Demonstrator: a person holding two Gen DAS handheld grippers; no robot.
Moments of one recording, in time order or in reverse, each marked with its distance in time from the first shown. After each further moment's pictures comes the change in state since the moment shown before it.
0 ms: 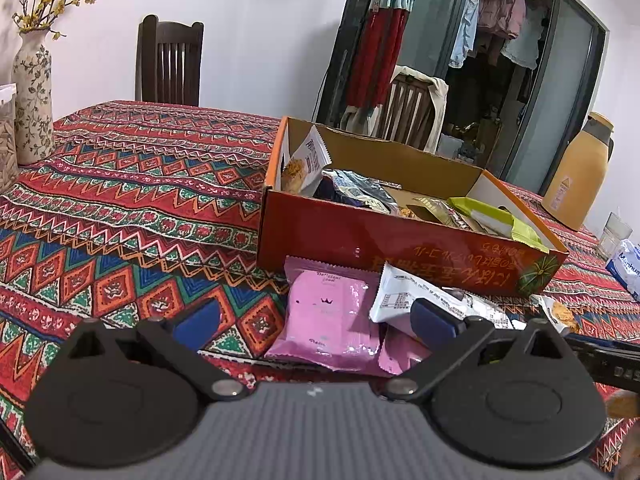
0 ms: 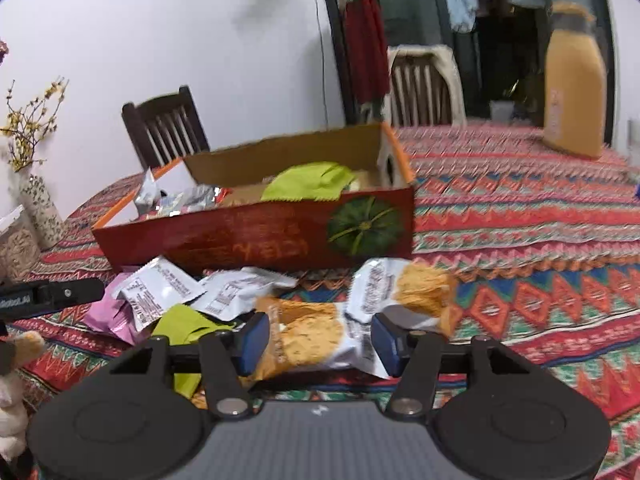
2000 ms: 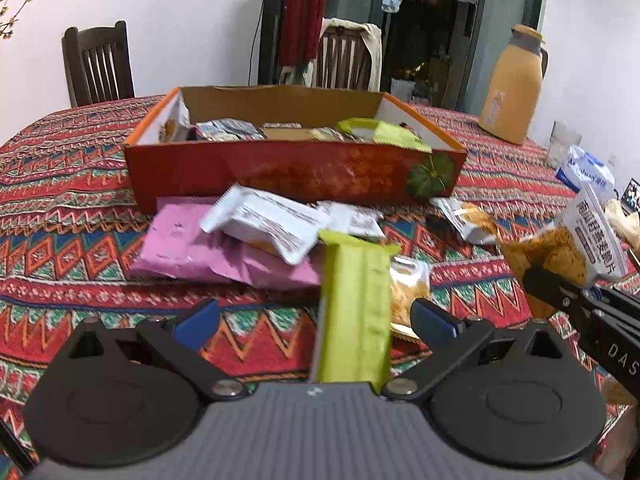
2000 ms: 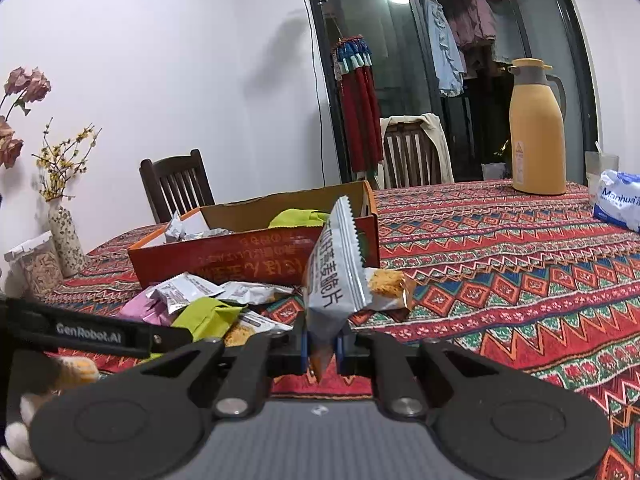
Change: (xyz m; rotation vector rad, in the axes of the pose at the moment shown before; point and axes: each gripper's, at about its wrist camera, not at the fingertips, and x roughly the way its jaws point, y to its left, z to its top) left arm -0.024 -0.098 -0.046 0.198 0.121 -0.068; right arm -0.084 -0.014 -0.065 -0.012 -0.262 -0.002
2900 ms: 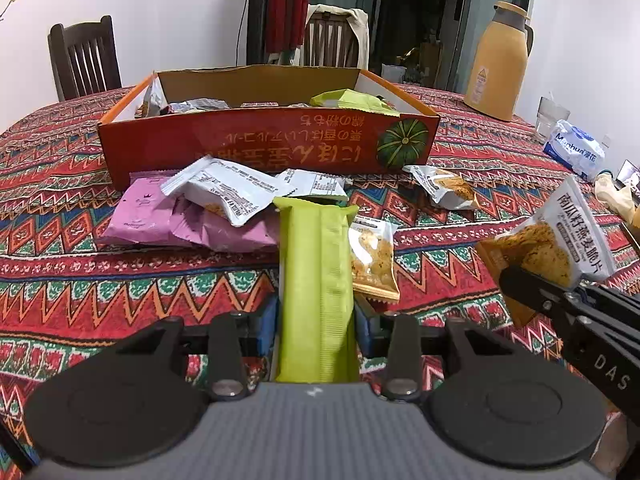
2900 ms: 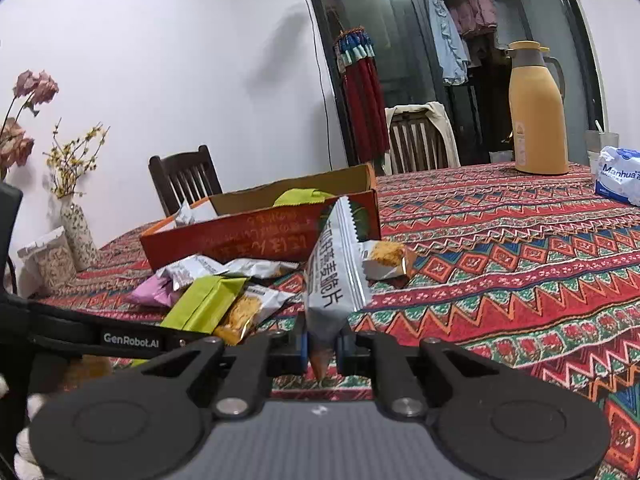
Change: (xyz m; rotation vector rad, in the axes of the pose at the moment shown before) left arm -0.003 -0.021 -0.017 0.025 0.032 -0.015; right arm -0.011 -0.005 -0.022 0.021 0.023 0.039
